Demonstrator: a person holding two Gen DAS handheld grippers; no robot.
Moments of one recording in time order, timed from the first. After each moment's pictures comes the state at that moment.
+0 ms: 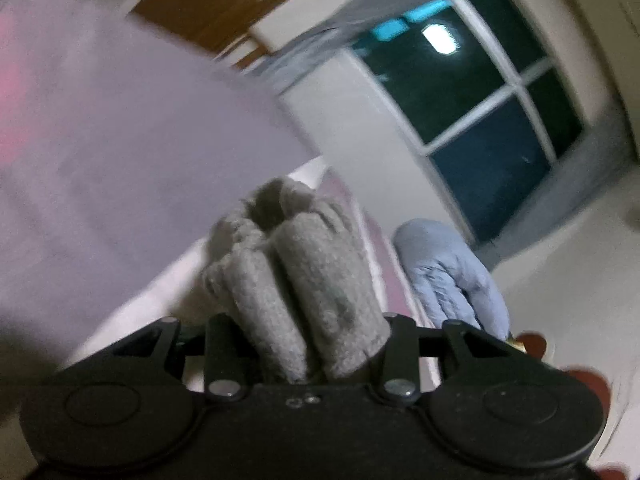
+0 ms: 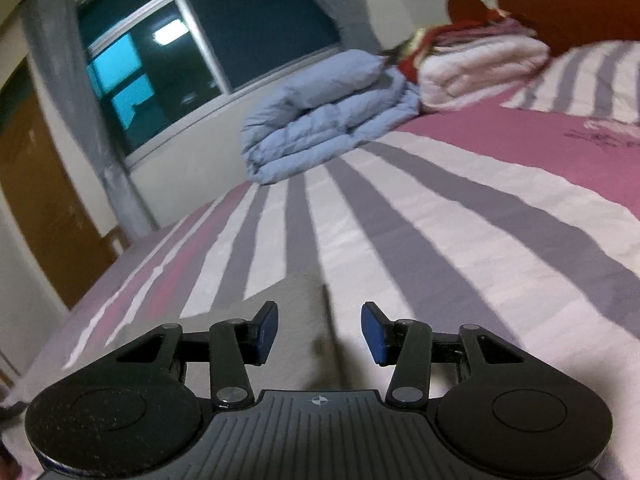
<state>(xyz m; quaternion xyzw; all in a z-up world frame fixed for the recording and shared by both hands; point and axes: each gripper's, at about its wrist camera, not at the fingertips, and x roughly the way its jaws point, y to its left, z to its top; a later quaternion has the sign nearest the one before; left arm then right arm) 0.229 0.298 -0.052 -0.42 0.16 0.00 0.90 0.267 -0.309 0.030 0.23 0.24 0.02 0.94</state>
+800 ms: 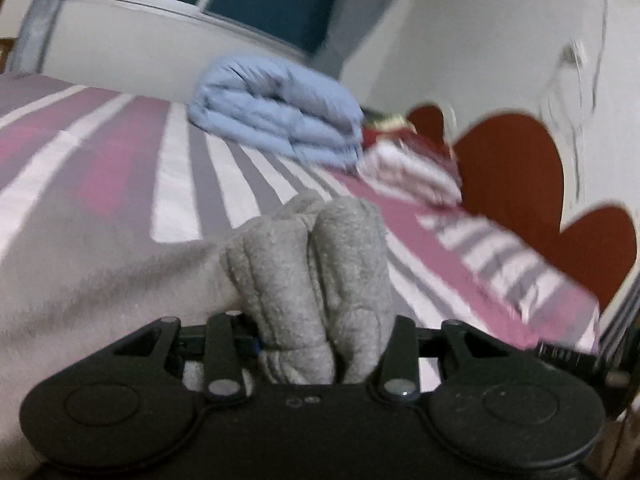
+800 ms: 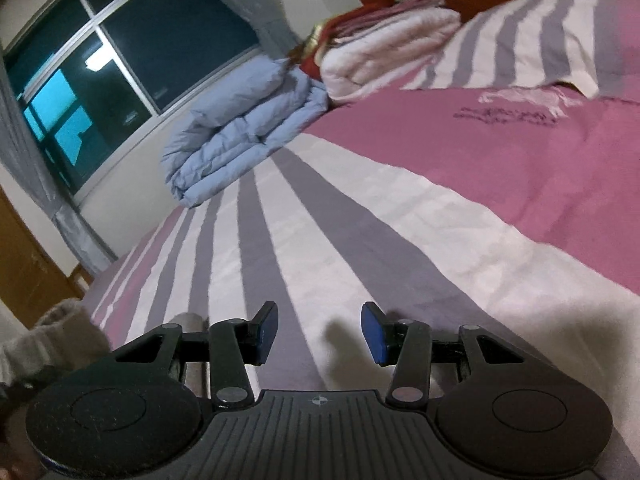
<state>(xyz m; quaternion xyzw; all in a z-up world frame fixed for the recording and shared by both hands) 0.303 -0.076 0.000 -0.13 0.27 -0.23 0.93 0.238 -0.428 0.023 0.31 0.27 -0.03 0.91</state>
